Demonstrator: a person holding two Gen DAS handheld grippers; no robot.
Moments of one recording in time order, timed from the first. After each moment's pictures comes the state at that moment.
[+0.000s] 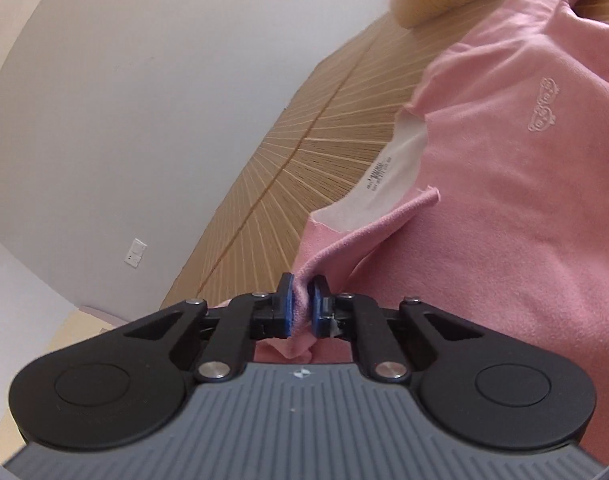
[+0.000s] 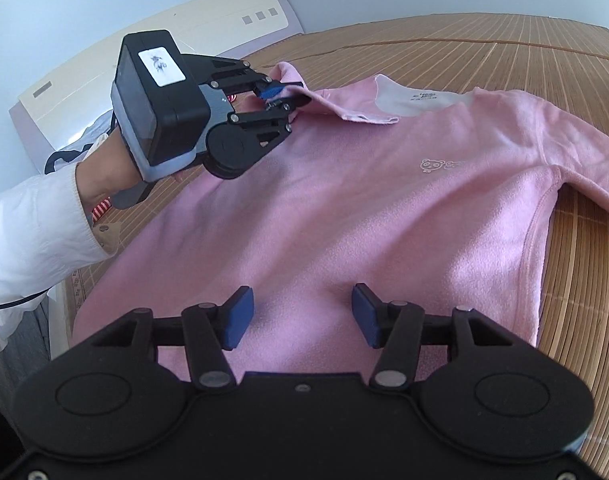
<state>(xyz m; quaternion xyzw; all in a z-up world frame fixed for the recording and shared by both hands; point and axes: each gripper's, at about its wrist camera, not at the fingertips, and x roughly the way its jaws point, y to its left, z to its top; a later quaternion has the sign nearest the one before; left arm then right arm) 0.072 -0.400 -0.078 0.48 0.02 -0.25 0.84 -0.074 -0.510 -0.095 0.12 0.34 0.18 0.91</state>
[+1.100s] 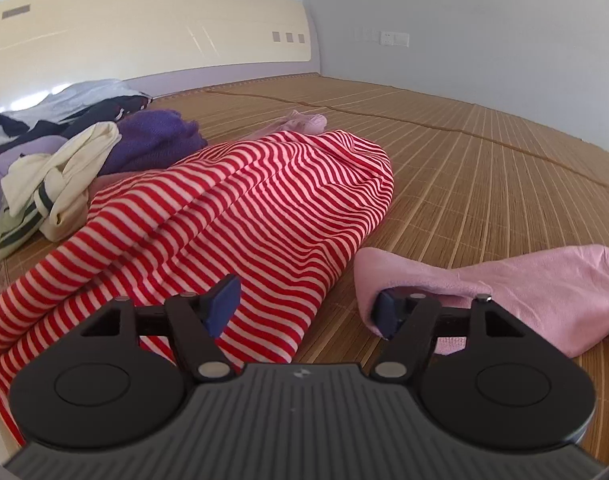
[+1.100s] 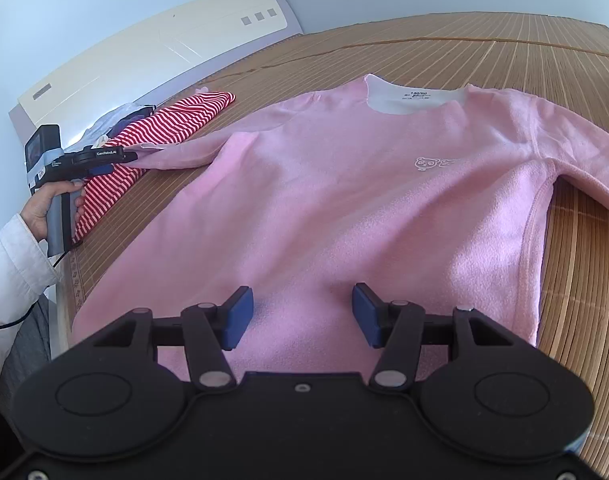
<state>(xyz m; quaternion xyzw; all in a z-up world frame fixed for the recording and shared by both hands) 0.132 -0.063 -0.047 -0.03 0.26 0.05 0.96 -0.062 -0.516 -0.097 0.12 0.34 0.18 0.91</state>
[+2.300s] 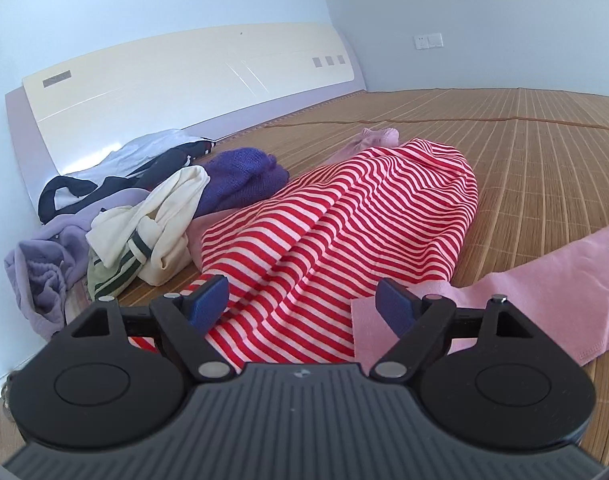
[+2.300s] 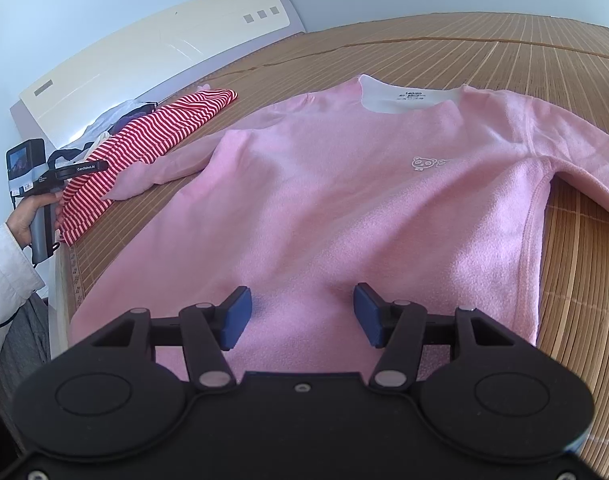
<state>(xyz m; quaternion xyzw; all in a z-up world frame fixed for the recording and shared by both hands) 0.107 -0.038 -0.046 0.09 0.23 0.13 0.96 -0.055 -0.522 -0.100 0.12 0.34 0.19 0.91</state>
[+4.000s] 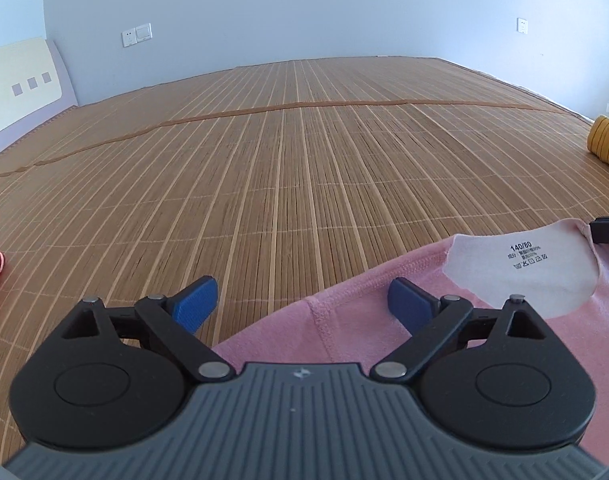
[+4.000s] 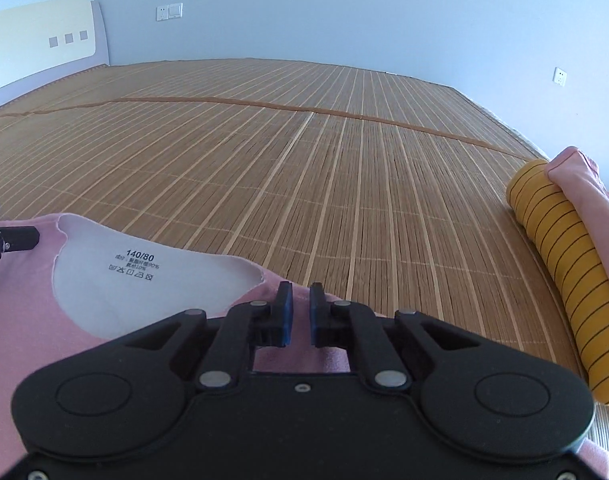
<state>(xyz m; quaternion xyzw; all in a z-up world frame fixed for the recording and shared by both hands) 0.276 -0.391 -0.079 0.12 0.27 -0.24 0.92 0.165 -0.589 -0.097 0.03 0.30 -0.13 0.94</state>
